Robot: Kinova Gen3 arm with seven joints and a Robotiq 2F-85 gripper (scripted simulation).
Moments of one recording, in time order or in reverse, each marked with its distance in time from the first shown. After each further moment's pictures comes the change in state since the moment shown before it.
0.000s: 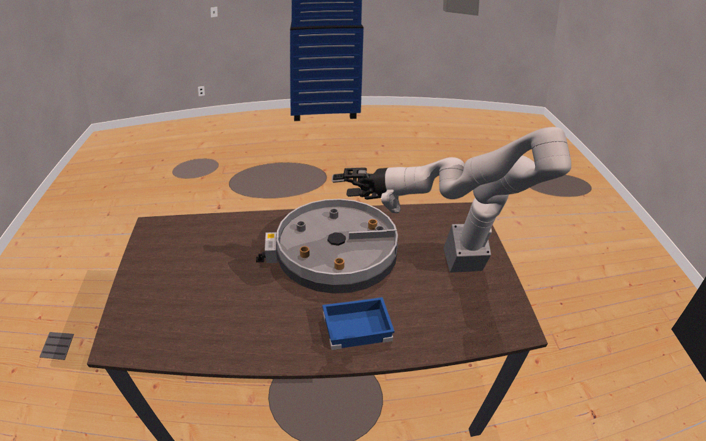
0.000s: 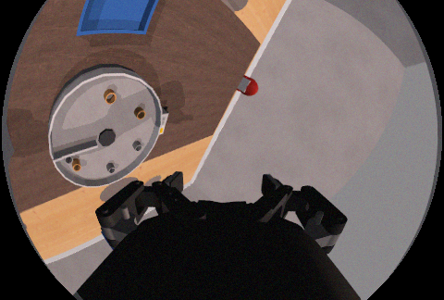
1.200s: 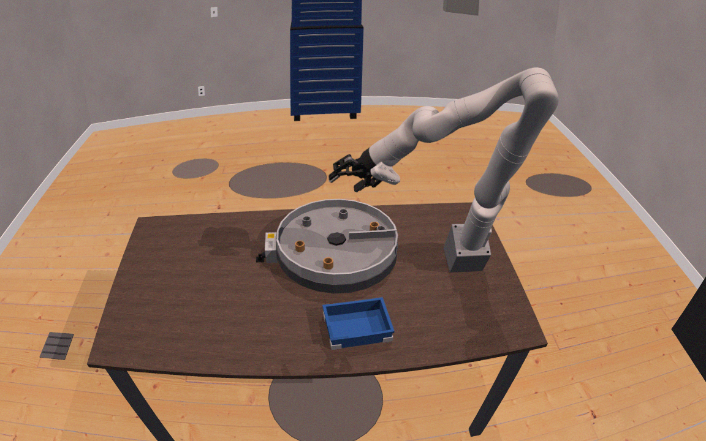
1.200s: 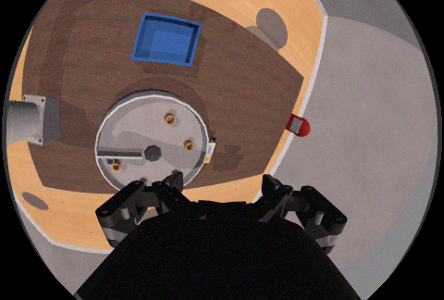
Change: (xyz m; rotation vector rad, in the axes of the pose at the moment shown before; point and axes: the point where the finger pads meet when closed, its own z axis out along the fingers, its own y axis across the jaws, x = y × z) arm -0.011 -0.010 0.000 0.400 0.299 -0.026
